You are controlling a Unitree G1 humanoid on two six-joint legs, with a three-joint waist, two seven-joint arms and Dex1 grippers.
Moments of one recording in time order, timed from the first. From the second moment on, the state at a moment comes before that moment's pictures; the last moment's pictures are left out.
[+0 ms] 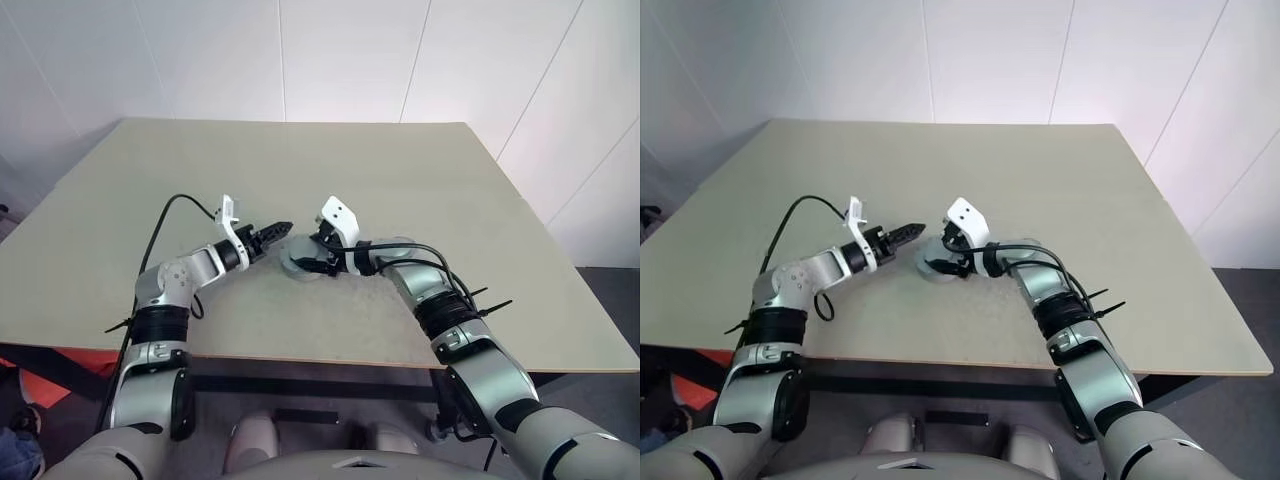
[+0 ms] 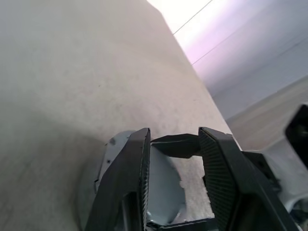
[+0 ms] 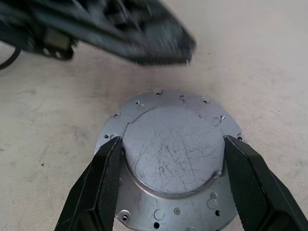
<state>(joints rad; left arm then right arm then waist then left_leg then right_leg) -0.58 0.20 0.27 0.43 -0.64 0.92 -0.58 -0.69 -0.18 0.28 0.57 0.04 0.29 0.83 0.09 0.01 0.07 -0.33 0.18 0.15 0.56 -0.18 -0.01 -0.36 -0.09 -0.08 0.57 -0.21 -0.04</state>
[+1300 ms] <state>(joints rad) -0.57 0.22 0.37 0.40 -0.80 1.03 -0.58 -0.69 -0.18 0.28 0.57 0.05 0.28 0.83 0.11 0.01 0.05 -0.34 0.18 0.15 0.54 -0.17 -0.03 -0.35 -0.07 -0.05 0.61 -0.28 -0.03</state>
